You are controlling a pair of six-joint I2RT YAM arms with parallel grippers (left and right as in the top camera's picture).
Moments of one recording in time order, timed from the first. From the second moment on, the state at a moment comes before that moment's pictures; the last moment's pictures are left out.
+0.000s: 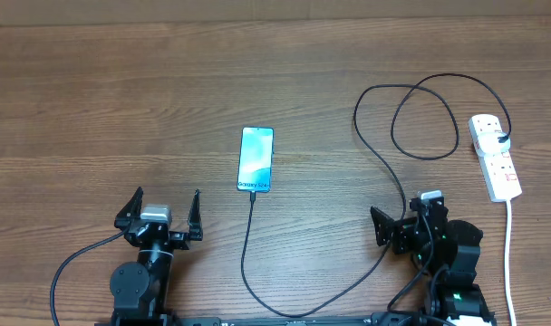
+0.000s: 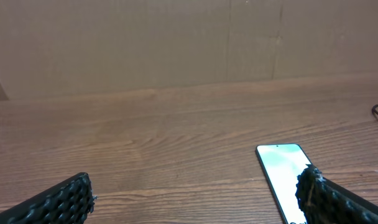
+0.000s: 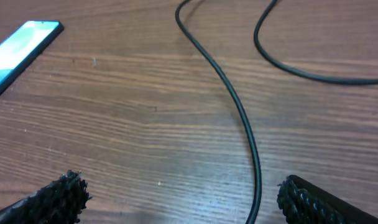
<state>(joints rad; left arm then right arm) -0.03 0.02 0.01 -0.07 0.04 0.03 -0.10 0.60 0.02 0.00 -0.36 -0.06</state>
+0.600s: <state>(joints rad) -0.03 0.02 0.01 -0.08 0.04 0.03 -0.07 0.29 0.02 -0.01 -0.35 -0.06</state>
